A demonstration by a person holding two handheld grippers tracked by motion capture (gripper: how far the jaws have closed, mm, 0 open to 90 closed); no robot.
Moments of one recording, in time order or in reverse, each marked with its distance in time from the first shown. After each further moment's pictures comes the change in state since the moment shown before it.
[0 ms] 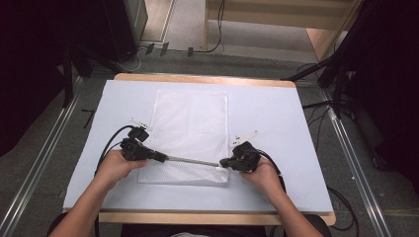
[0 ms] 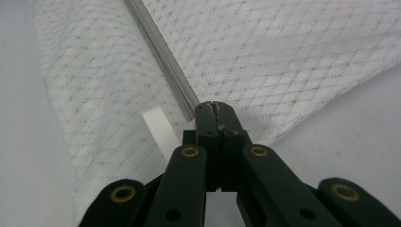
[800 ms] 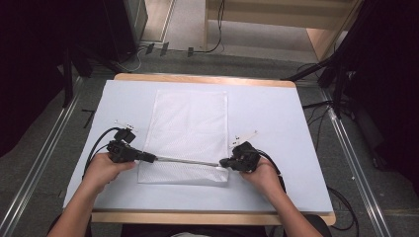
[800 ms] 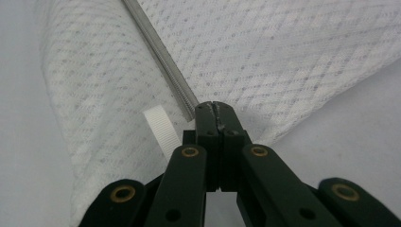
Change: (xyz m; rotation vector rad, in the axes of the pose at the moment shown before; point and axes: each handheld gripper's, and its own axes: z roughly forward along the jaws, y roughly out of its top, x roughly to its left) left arm 0.013 -0.021 -0.022 -0.042 0.016 -0.054; right arm 0.001 0.000 0.000 -0.003 -0.002 0.004
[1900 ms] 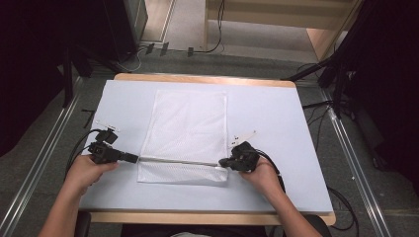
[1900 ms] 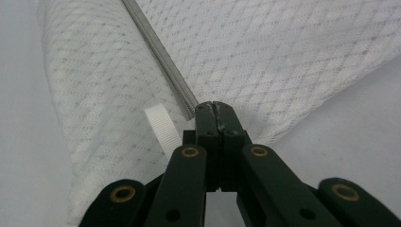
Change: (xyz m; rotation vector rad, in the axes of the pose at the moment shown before) left arm 0.028 -0.023 -0.031 0.004 0.076 -0.095; right arm 0.001 0.002 0.001 0.005 -0.004 -0.011
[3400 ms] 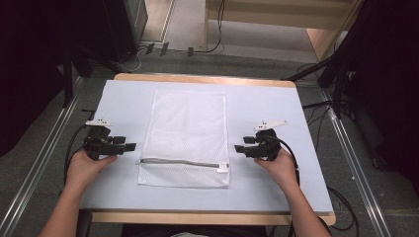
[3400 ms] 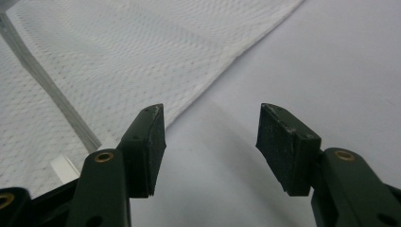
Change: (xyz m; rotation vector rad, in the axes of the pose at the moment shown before) left arm 0.007 0.001 -0.011 -0.270 0.223 0.127; right arm -0.051 -0.013 -0.045 -0.195 -0.144 0.173
